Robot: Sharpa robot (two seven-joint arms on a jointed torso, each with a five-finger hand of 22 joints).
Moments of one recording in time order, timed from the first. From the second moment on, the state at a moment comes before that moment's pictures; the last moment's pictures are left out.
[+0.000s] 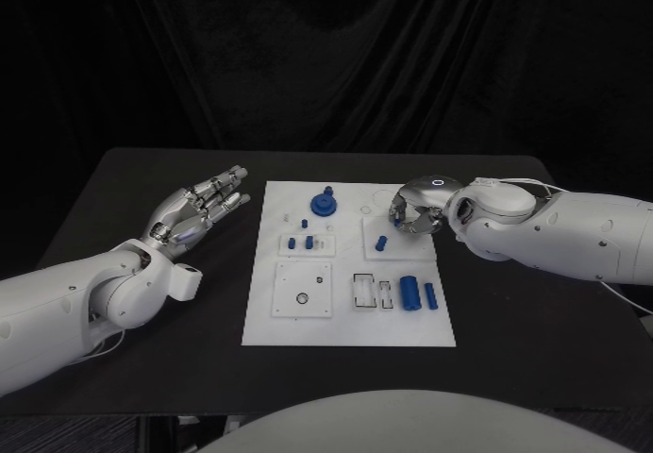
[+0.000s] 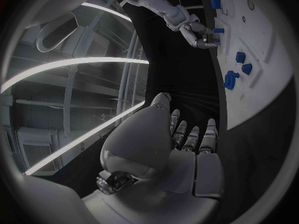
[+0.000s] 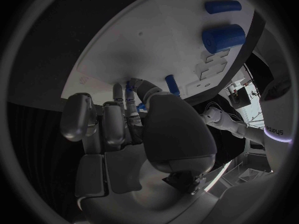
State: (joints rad) left arm 1.15 -0.87 -0.21 1.39 -0.18 0.00 0.68; left_hand 1.61 0.16 -0.12 0.26 0.55 0.42 0.06 0.05 0.05 0.07 0.04 0.18 0.03 0.02 0.14 0.00 0.00 0.17 0.08 0.25 0.04 0.34; right arm 1.25 -0.89 -0.25 1.42 -1.63 -0.27 -0.09; right_hand 1.38 -0.07 0.33 0.03 0.39 0.97 0.09 0.14 0.32 0.91 0.08 0.46 0.29 1.47 0.00 1.29 1.25 0.09 1.44 0.11 1.16 1.31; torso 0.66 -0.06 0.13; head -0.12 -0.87
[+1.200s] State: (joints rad) left arm 1.15 -0.87 -0.21 1.38 -0.18 0.01 0.68; left_hand 1.61 0.16 -0.12 0.26 0.54 0.41 0.04 0.05 0.05 0.07 0.04 0.18 0.03 0.02 0.15 0.00 0.01 0.17 0.09 0.26 0.04 0.34; right arm 1.30 -0.96 -0.25 1.51 -1.61 -0.37 -0.06; right_hand 1.42 -0.05 0.33 -0.02 0.37 1.04 0.11 0.24 0.37 0.95 0.05 0.53 0.34 1.46 -0.02 1.29 1.25 0.09 1.44 0.08 1.18 1.31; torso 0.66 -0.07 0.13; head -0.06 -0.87
